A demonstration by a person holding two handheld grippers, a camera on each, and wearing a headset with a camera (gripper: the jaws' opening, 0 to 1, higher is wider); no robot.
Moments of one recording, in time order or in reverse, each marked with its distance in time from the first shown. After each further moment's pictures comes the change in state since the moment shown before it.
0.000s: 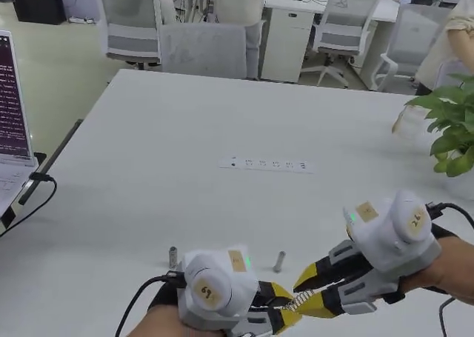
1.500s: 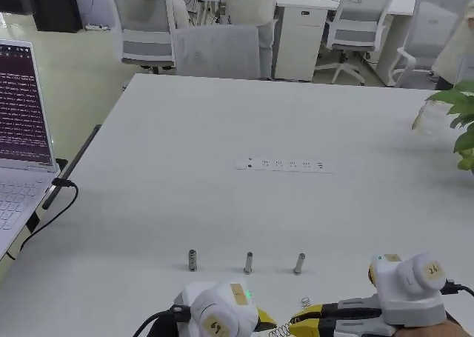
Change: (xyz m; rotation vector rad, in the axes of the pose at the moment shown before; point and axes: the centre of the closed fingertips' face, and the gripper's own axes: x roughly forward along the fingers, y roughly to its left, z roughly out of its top) left arm -0.019 0.008 -0.077 -0.050 0.199 0.109; right arm 0.059 -0.003 -0.013 0.592 -0.427 -0.018
